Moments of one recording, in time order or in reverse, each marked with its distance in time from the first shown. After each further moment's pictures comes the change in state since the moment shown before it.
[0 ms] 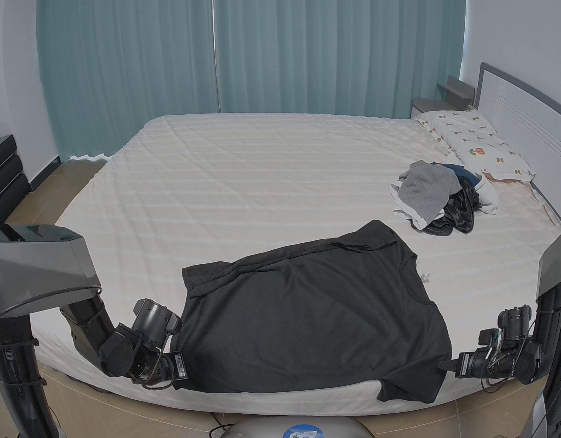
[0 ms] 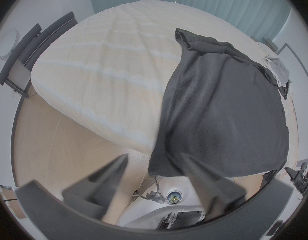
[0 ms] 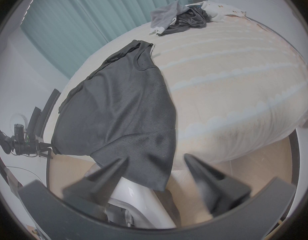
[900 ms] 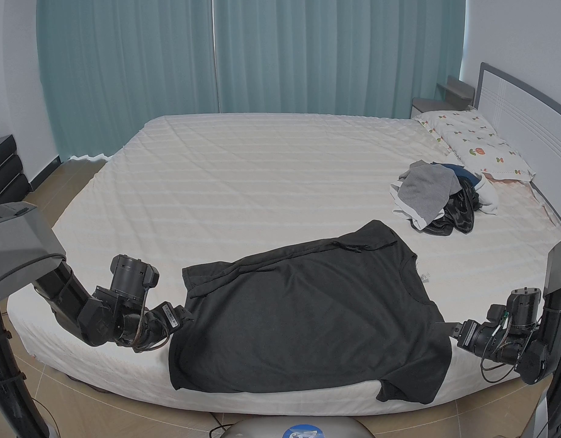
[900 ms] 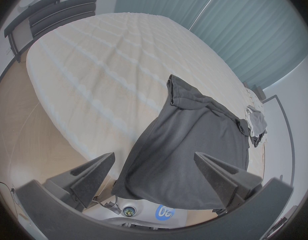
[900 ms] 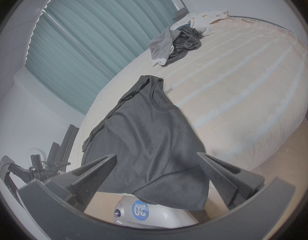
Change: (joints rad) left arm 0.103 -0.122 -0.119 -0.006 -0.139 -0.190; right arm 0.066 -0.121 0.000 -0.175 0.016 0.366
